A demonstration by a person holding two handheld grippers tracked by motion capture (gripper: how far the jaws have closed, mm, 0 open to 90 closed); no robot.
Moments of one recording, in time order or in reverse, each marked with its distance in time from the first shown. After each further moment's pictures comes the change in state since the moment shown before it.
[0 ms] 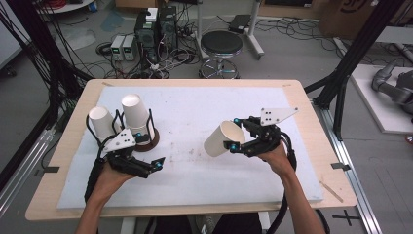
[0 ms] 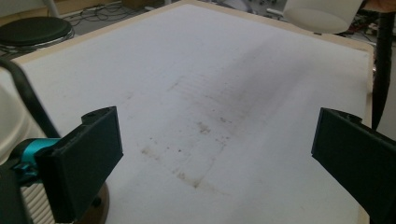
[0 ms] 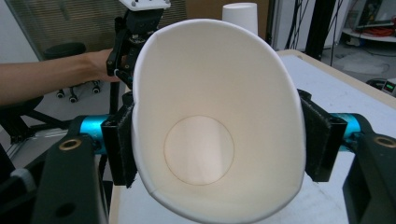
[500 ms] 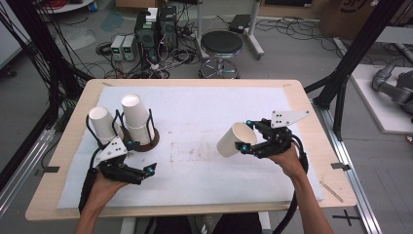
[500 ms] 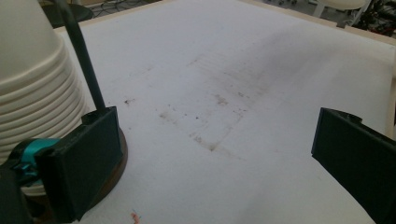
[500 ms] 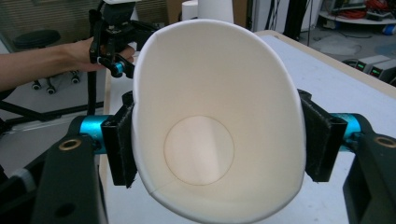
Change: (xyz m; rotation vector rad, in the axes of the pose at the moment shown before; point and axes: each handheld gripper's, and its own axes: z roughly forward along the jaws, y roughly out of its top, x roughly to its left) left arm 0.004 -0.031 -0.013 -0.005 0.066 -0.038; right arm -0.003 -0.013 -0.027 0.054 -0.085 0.018
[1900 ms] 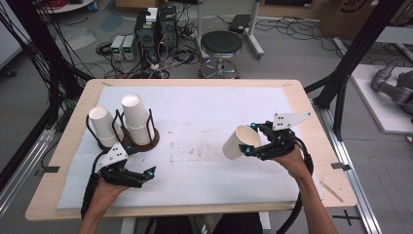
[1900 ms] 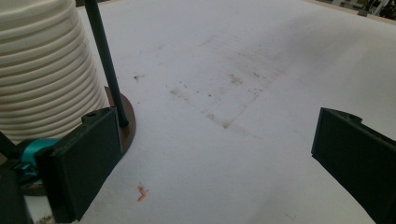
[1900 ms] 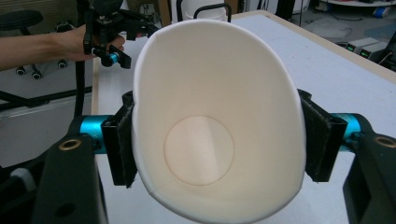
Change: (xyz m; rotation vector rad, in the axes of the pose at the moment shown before) left arm 0.001 -0.021 0.006 0.019 0.039 -0.014; right arm -0.002 -0.008 -0.006 0.069 -0.035 -0.004
